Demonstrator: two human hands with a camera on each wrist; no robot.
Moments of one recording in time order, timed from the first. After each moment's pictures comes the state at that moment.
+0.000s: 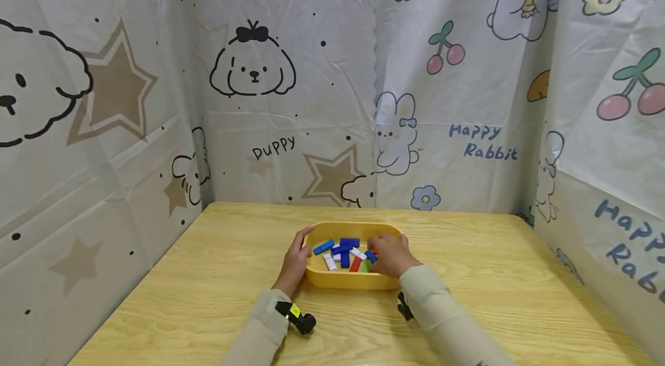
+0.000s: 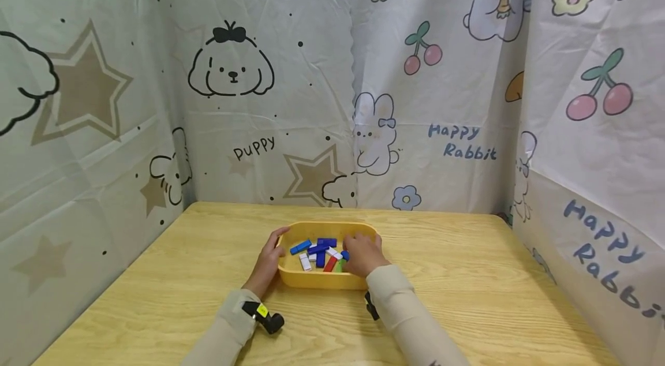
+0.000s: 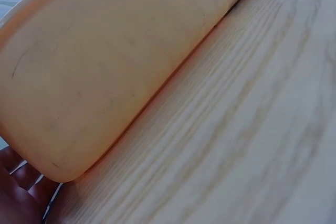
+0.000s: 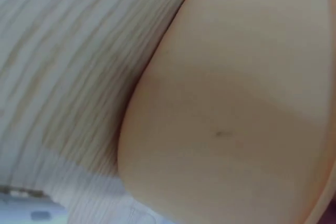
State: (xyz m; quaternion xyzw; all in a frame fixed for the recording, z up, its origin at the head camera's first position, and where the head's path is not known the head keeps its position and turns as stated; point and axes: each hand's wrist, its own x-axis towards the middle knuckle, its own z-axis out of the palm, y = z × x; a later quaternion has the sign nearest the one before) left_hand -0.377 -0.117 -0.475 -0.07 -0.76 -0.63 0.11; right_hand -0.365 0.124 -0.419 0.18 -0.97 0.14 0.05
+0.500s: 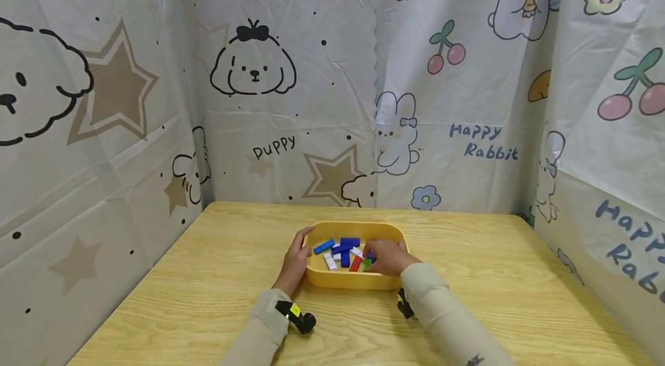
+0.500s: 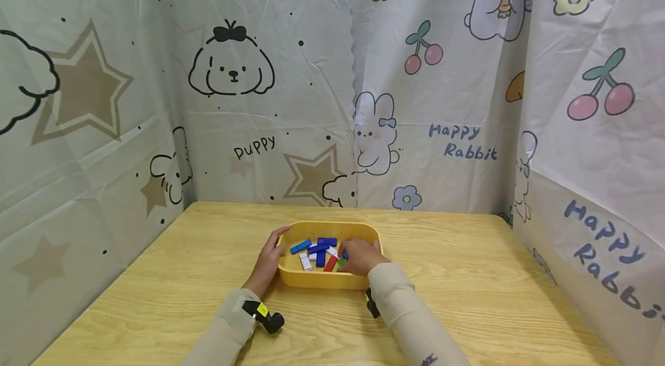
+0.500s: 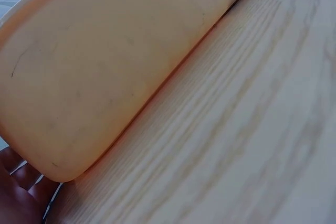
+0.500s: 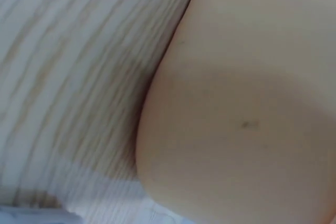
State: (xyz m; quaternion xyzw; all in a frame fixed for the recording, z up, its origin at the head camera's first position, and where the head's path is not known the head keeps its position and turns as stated) left_hand -0.376 -0.118 -0.475 -0.07 -0.76 -0.63 0.11; right_hand -0.368 0.121 -0.417 0.20 -0.97 0.16 -0.02
